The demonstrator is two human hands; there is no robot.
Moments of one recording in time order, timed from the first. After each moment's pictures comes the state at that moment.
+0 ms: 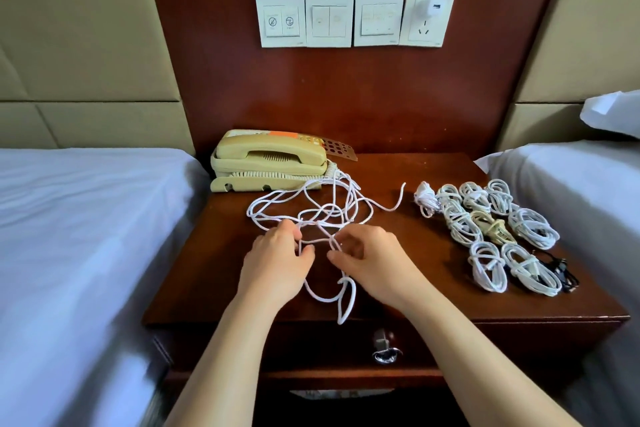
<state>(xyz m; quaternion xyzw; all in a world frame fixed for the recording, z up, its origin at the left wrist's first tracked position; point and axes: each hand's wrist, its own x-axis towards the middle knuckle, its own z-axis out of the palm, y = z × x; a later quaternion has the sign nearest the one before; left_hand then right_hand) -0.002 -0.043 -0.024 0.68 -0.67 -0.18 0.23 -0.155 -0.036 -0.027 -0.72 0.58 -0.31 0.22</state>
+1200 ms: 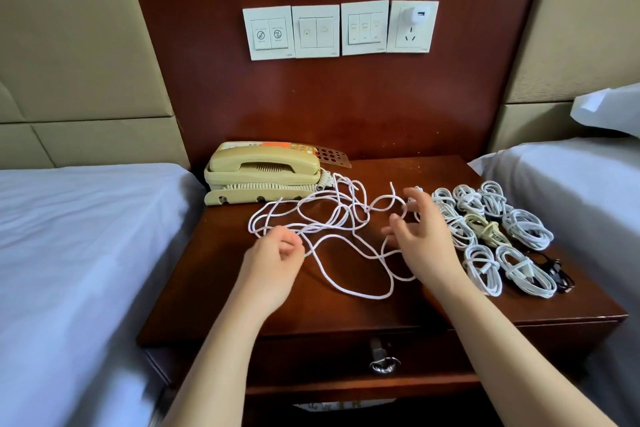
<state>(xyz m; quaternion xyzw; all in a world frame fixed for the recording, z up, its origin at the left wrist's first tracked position) 0.004 -0.046 -0.024 0.62 -0.64 -0.28 0.36 -0.206 -0.062 -0.033 -0.55 0.58 -0.55 0.23</state>
